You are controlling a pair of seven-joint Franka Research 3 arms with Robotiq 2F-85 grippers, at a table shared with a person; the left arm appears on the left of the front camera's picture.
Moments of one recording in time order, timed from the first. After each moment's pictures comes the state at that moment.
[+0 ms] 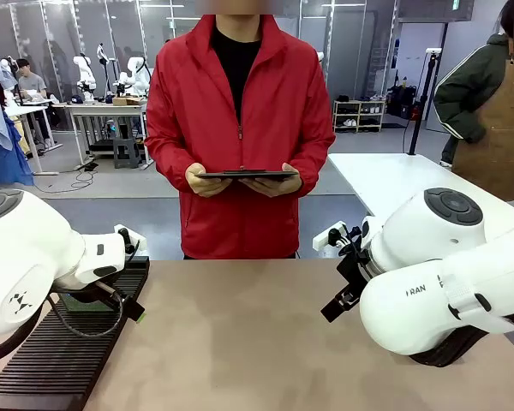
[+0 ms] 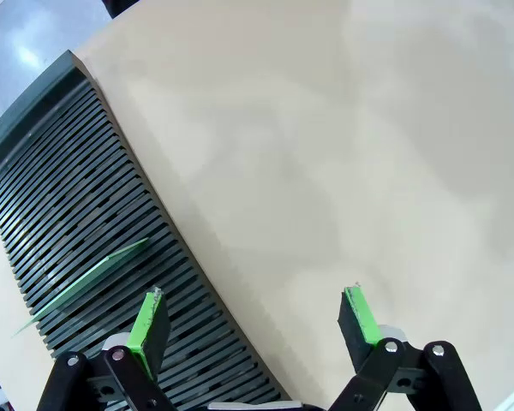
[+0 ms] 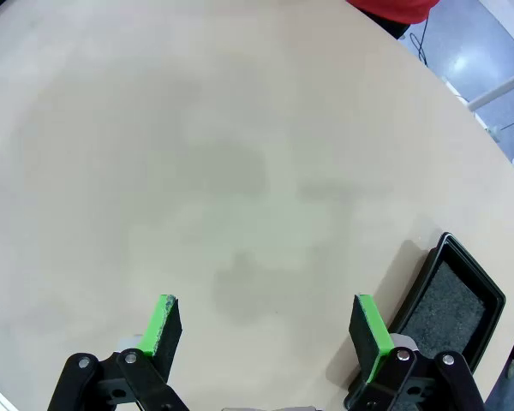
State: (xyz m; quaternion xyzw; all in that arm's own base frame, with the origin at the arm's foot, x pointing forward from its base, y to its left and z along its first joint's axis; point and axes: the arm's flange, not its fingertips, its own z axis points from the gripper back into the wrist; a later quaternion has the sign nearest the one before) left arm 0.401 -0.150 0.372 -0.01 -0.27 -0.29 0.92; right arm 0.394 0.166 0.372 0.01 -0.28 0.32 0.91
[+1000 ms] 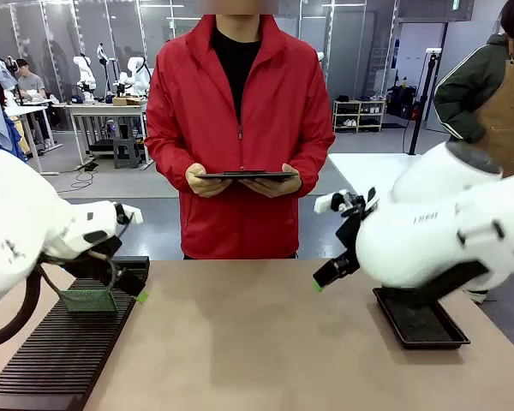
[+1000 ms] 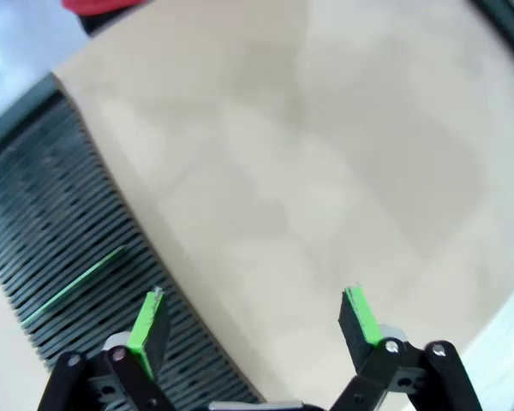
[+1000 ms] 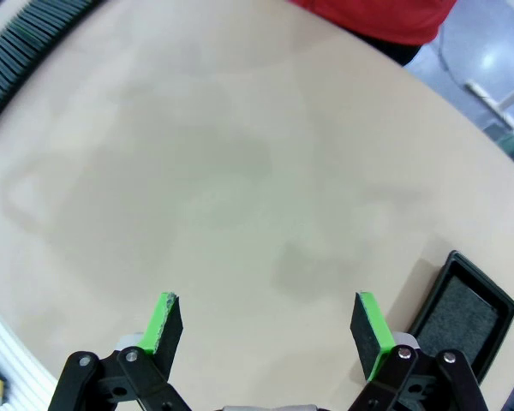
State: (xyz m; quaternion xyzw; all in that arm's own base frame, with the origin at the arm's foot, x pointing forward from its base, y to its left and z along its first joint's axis) left arm 0.405 -0.146 0.427 -0.10 -0.24 -0.28 0.92; right arm 0.406 0.168 0.438 0.10 -0.28 0.29 0.91
